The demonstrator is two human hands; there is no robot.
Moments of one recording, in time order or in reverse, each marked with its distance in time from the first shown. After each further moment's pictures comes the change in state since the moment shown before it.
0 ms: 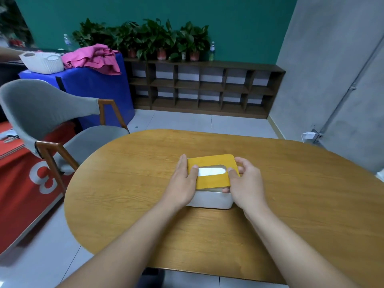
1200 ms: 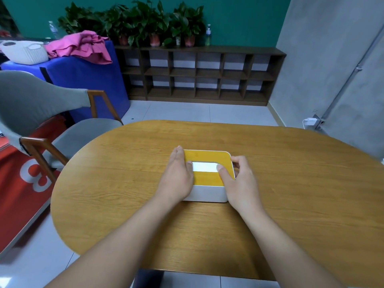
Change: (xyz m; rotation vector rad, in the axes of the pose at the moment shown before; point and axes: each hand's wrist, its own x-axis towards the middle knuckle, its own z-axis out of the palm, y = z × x) left_hand 0.023 -0.012 0.016 0.239 0.067 0.058; right_hand 0.014 0.057 0.011 -0.135 -0.018 -0.125
